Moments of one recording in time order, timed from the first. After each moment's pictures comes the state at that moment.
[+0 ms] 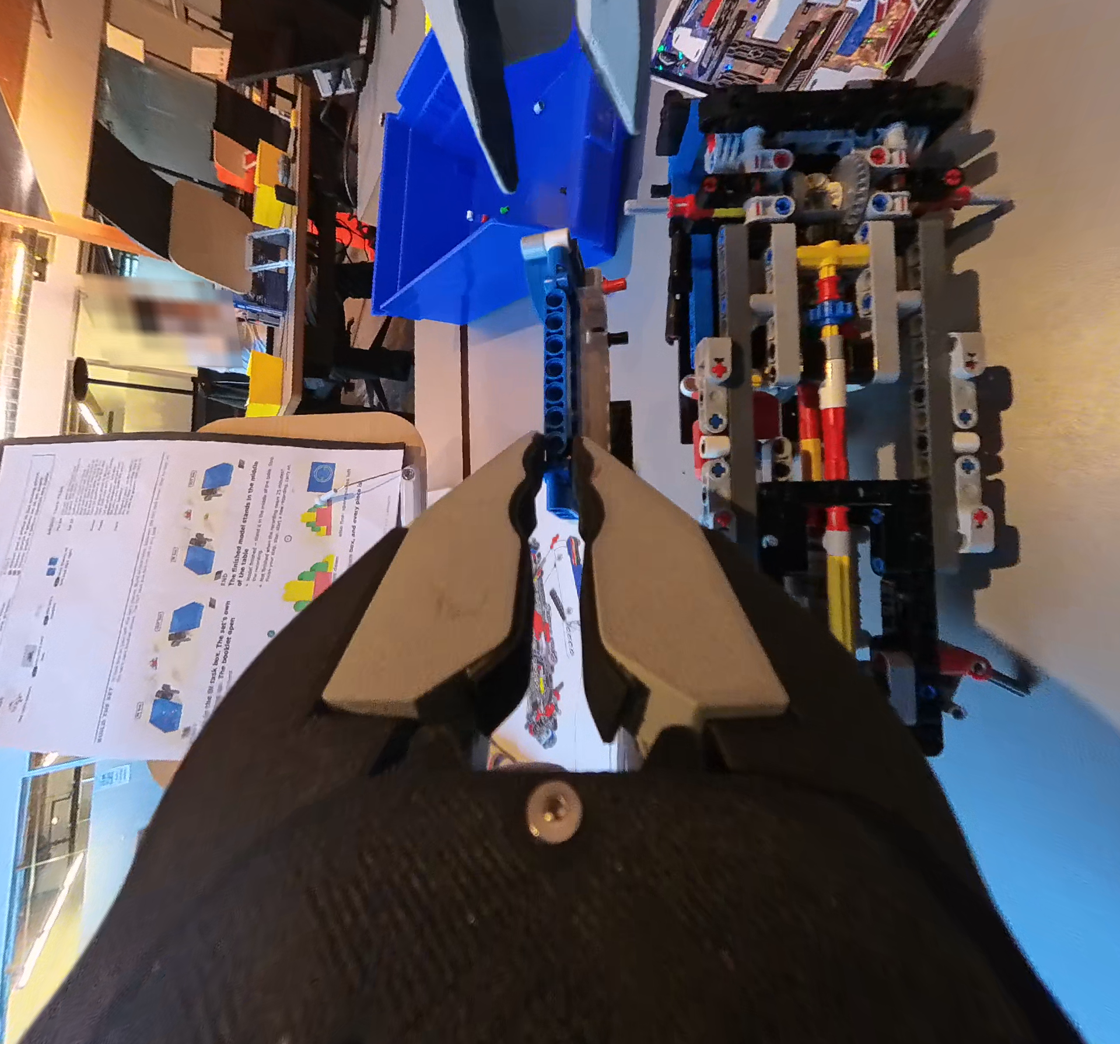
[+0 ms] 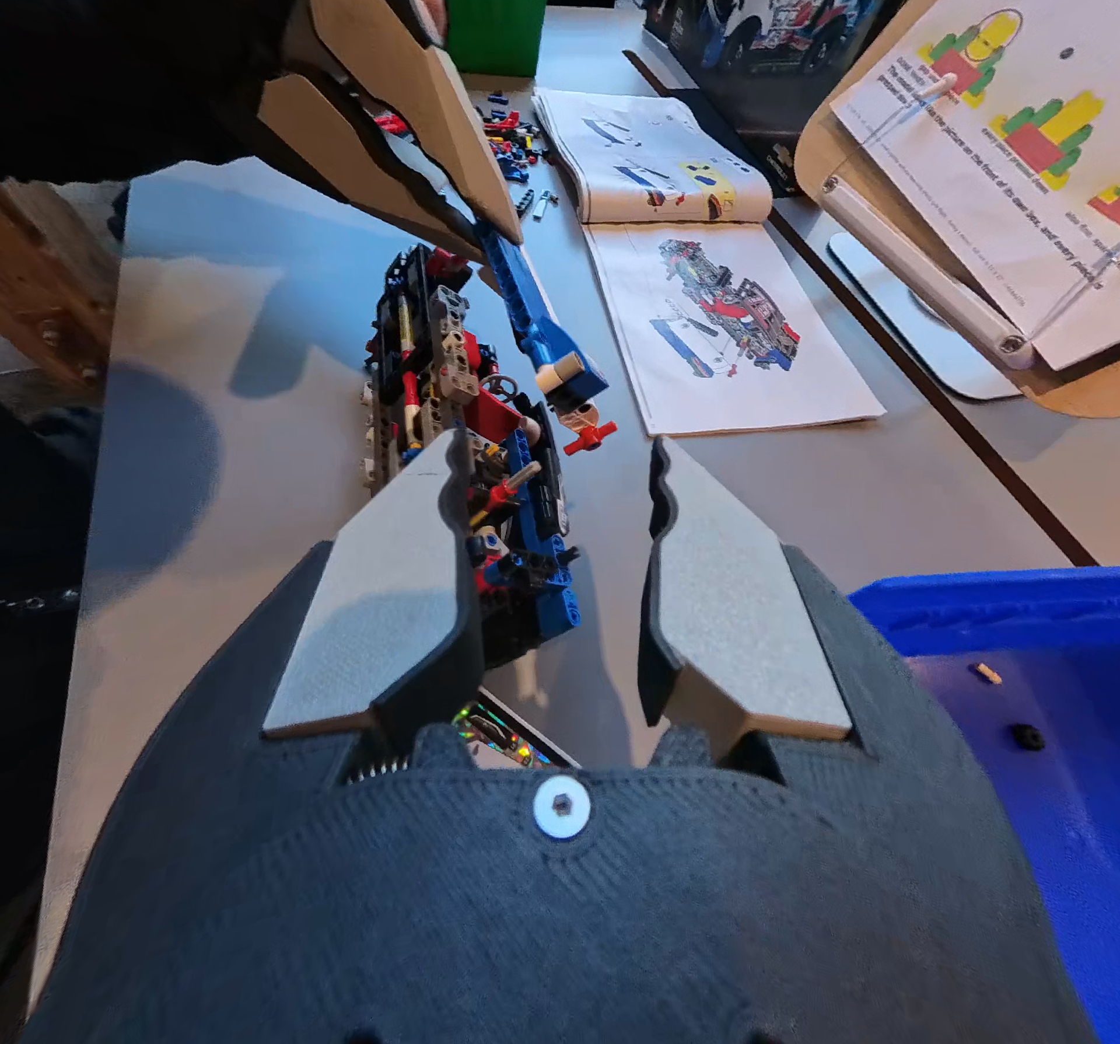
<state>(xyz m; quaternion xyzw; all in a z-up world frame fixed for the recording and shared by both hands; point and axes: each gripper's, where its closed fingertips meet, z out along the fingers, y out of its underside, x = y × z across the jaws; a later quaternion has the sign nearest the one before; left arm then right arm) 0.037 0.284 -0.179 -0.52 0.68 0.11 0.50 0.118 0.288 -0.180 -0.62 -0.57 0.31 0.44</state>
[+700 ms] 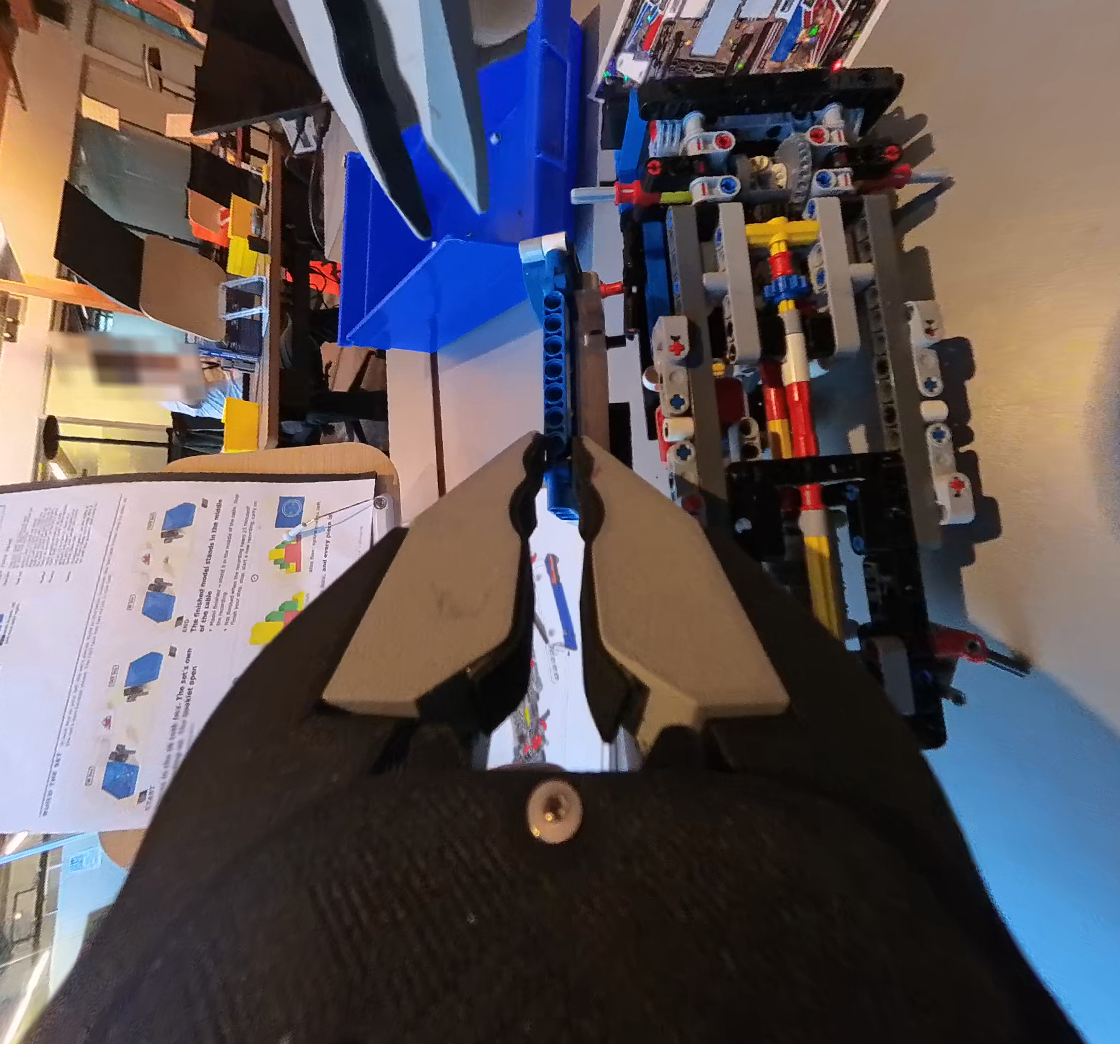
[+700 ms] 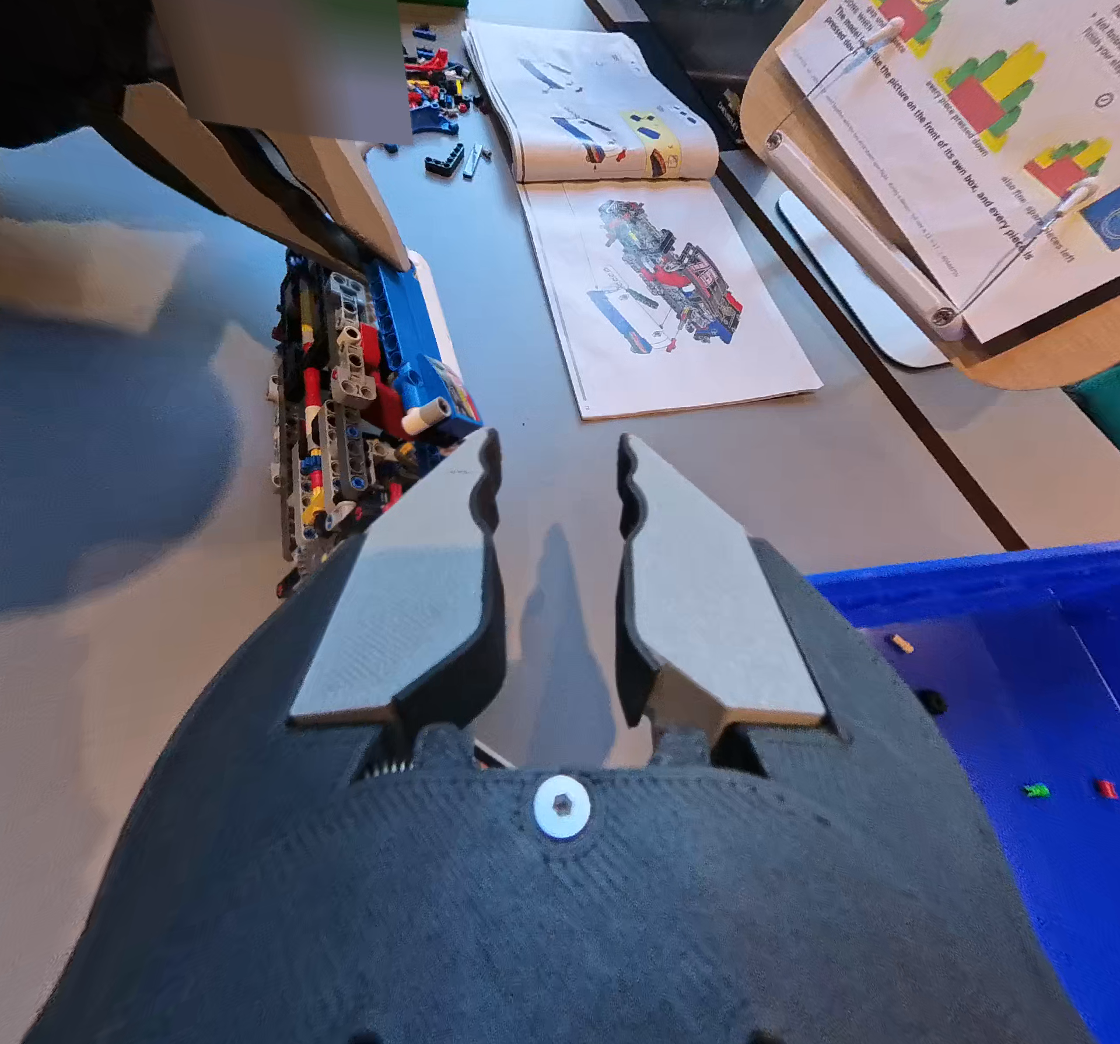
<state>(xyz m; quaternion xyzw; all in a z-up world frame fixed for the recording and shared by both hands) 0.035 0.282 -0.196 -0.49 0.71 0.08 0.50 0.116 0.328 -0.180 -0.65 -0.57 0.26 0.42</state>
